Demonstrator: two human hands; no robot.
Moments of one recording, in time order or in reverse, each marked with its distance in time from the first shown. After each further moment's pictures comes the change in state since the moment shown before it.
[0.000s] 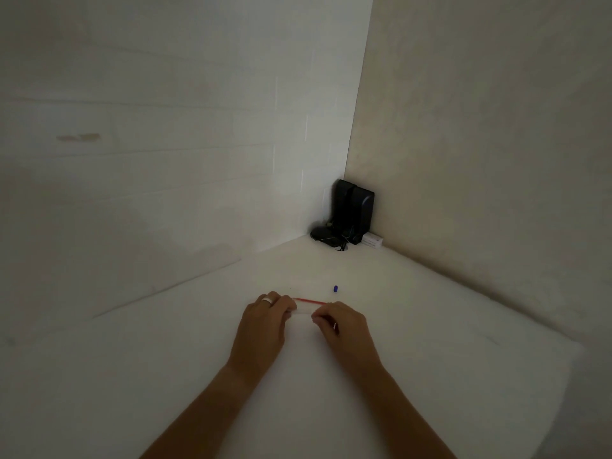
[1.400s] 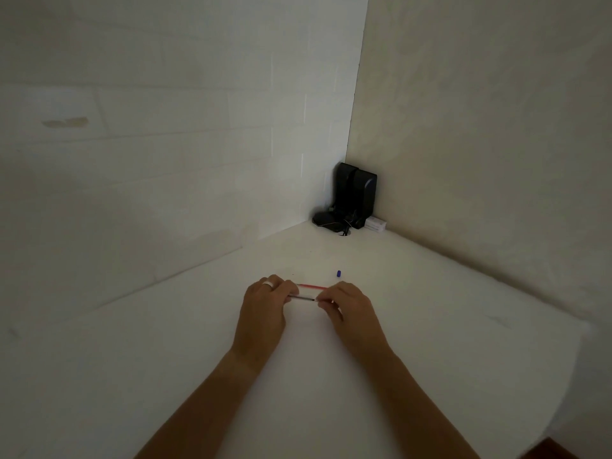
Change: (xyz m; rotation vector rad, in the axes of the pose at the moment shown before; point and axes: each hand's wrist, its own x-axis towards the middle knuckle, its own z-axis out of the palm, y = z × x) left_hand 0.005 -0.006 0.004 0.022 0.008 -0.019; right_hand 0.000 0.002 -0.004 -0.087 0.001 -0.067
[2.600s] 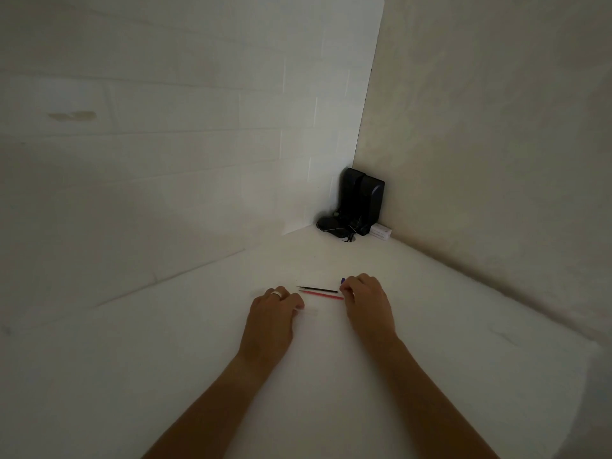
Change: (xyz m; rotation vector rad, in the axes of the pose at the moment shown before) left_hand -0.003 0.003 0.008 0.012 -0.050 -0.031; right_hand 0.033 0.036 0.005 -0.260 0.016 0.209
